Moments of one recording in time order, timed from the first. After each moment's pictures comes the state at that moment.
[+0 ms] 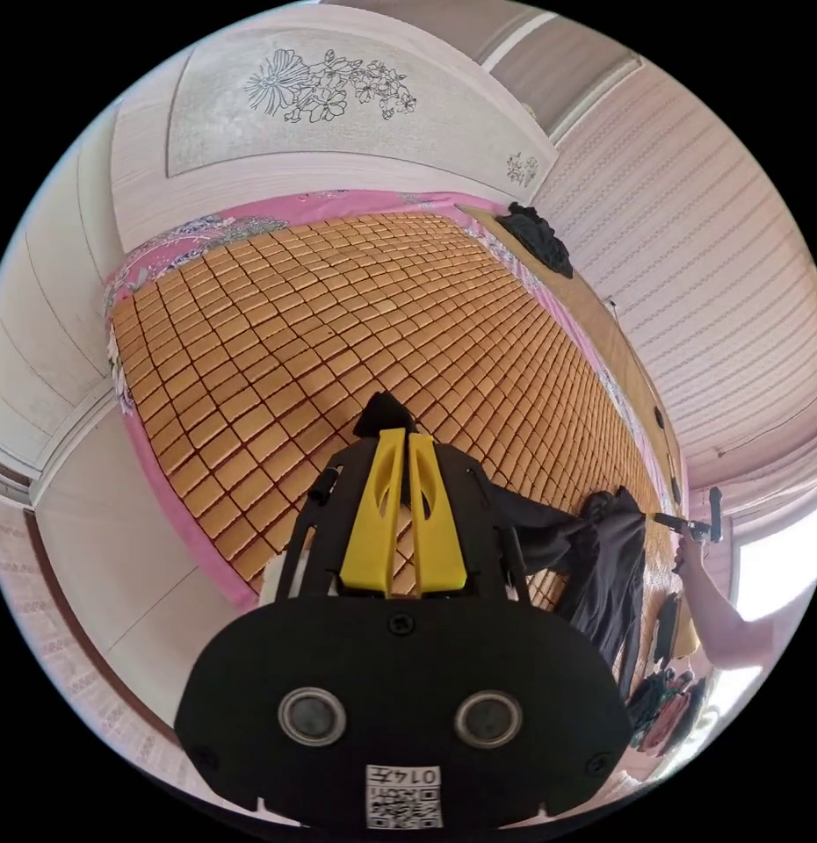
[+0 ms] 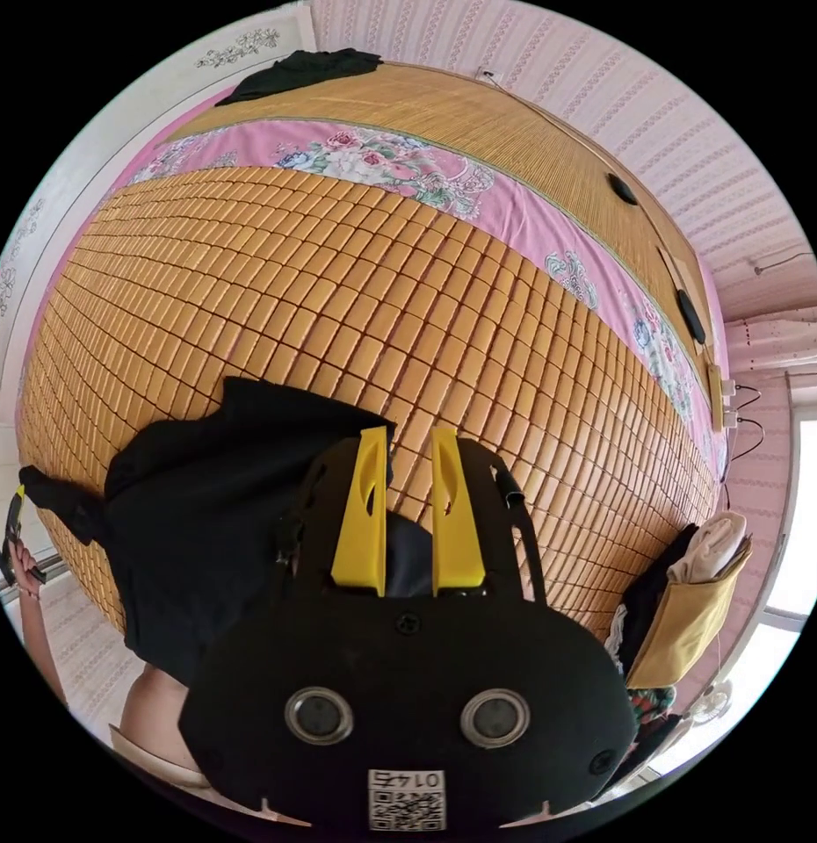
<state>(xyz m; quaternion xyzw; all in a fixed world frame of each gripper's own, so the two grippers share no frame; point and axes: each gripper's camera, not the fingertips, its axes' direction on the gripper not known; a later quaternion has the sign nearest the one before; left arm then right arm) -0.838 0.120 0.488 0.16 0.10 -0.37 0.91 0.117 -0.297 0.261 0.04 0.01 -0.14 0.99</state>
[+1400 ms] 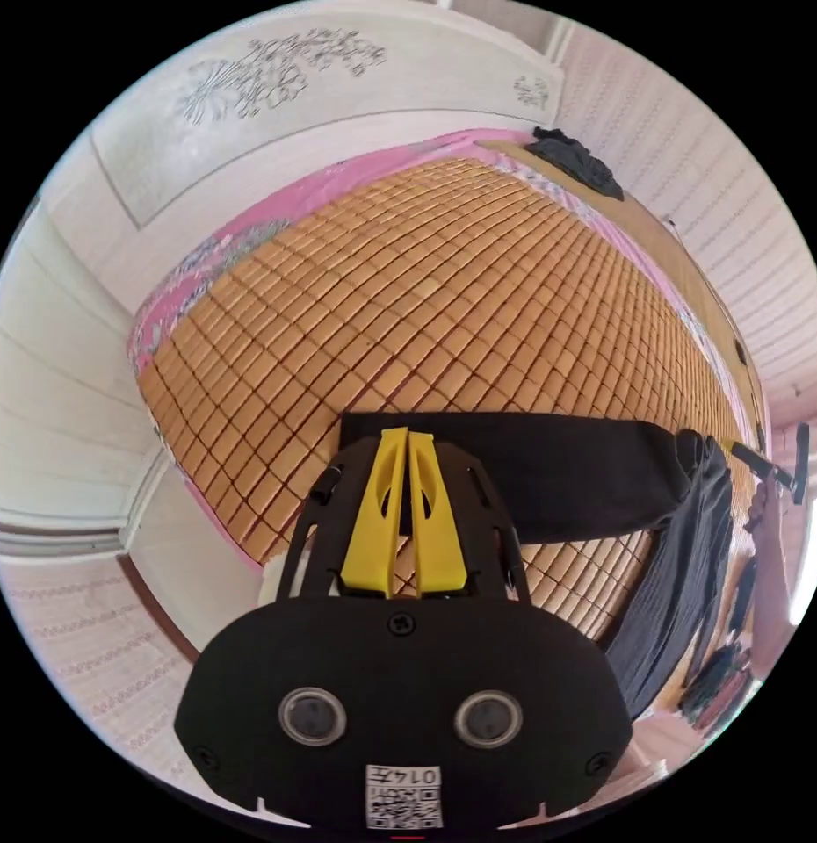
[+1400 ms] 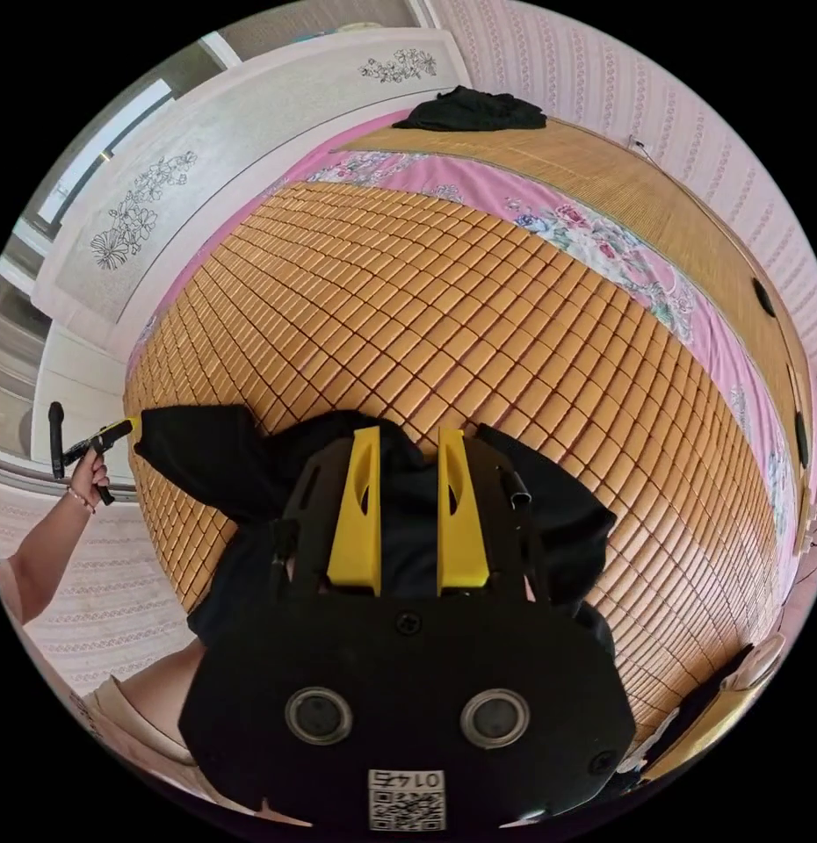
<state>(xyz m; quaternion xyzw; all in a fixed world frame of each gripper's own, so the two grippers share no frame) -0.755 -0.124 0.486 0.04 -0.04 -0.26 0.96 0.122 -0.289 0.309 0.09 -0.18 -0.26 0.94</state>
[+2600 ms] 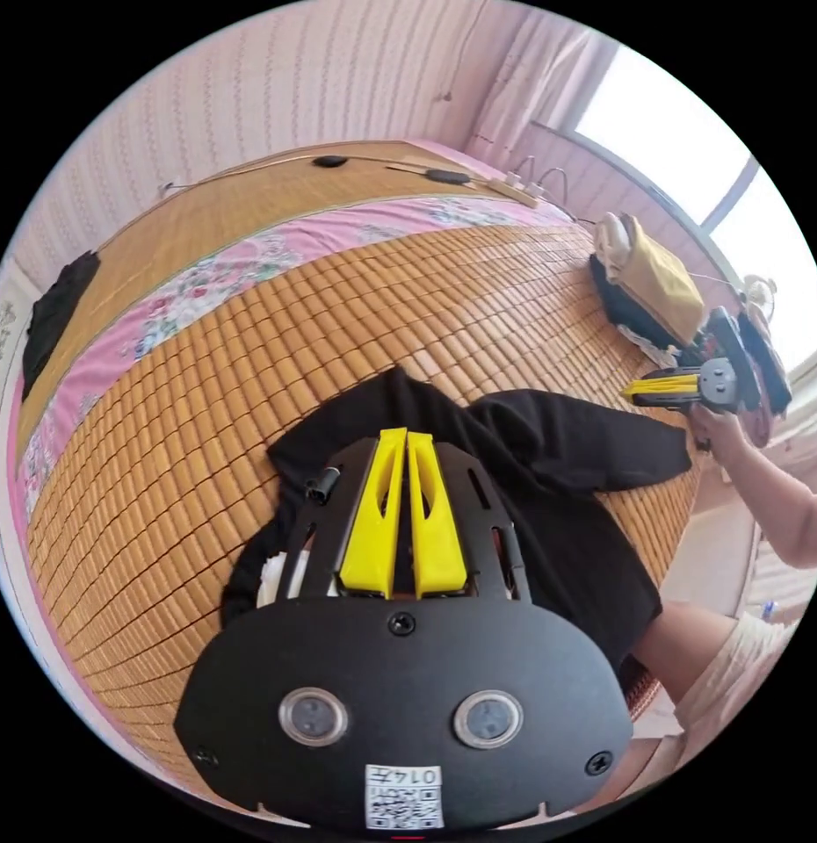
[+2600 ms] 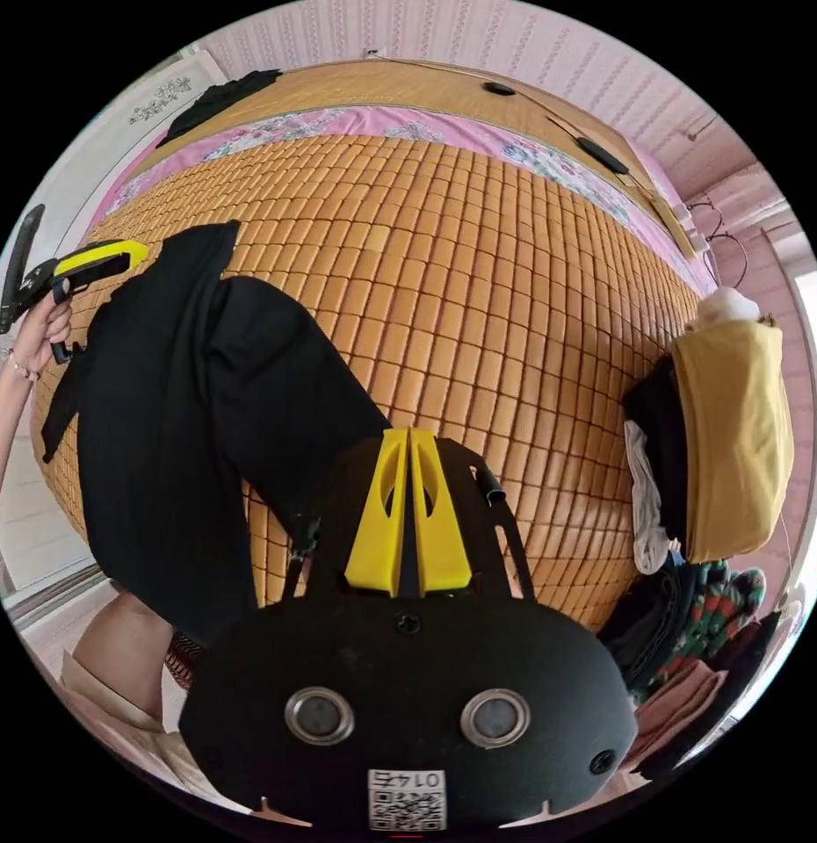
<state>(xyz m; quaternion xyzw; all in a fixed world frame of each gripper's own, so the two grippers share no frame) -0.076 -0.576 0.517 0.01 0.17 0.31 0.94 0.475 -0.067 0.482 0.00 -0.02 -0.03 1.00</state>
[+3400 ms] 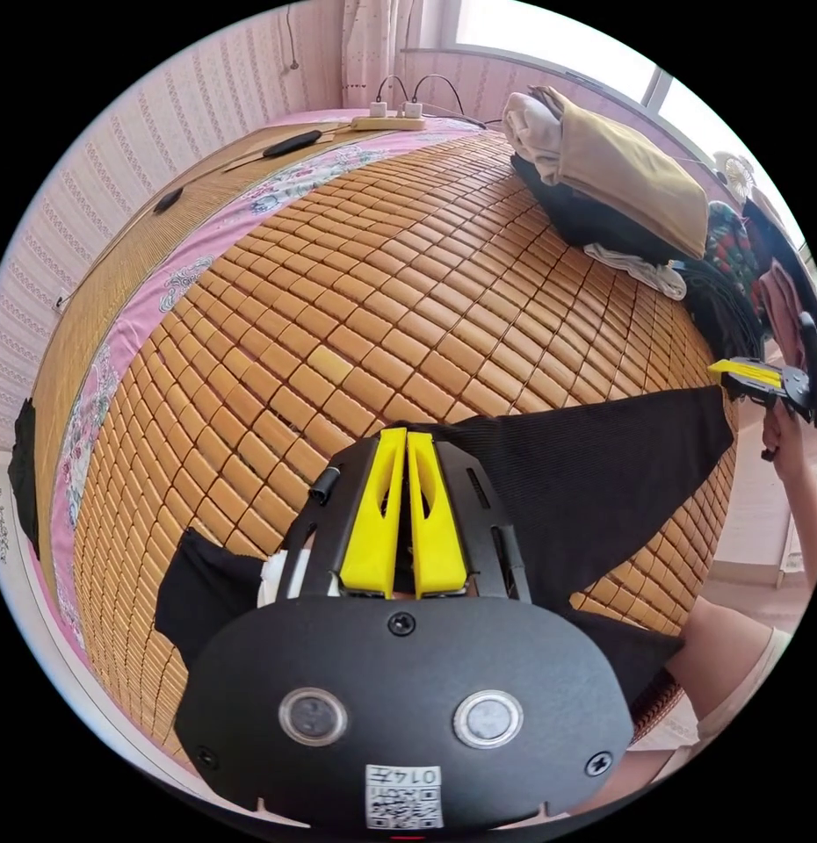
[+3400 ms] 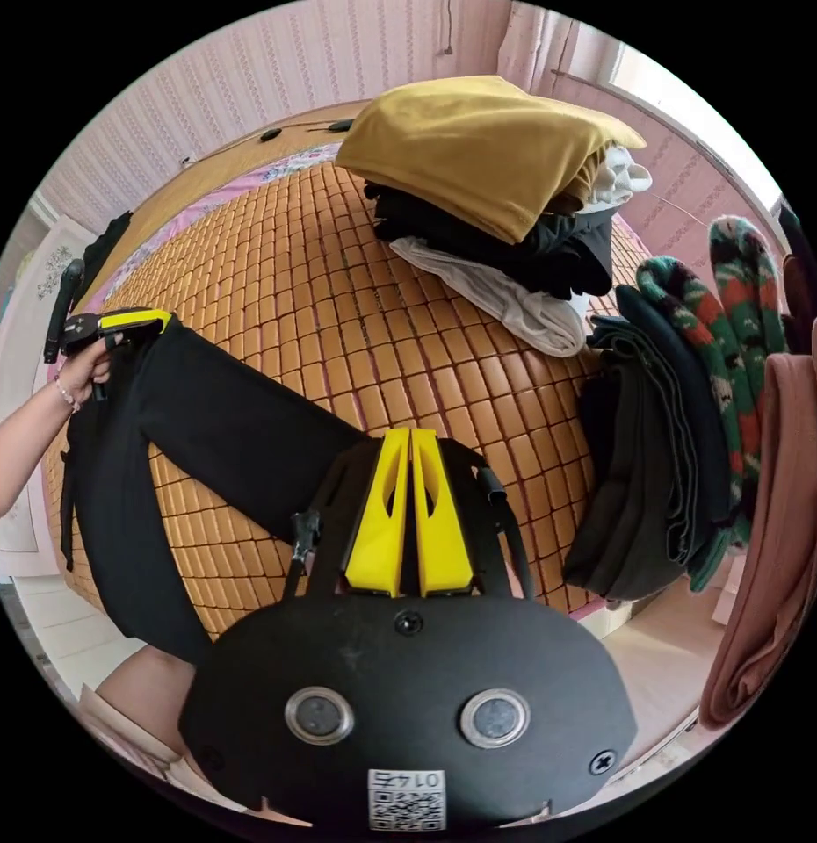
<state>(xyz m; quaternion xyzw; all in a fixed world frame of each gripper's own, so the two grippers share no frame) 0.217 -0.579 0.536 -0.01 0.09 0.43 0.90 0.592 0.170 0.541 0.06 -0.07 0.19 0.98</state>
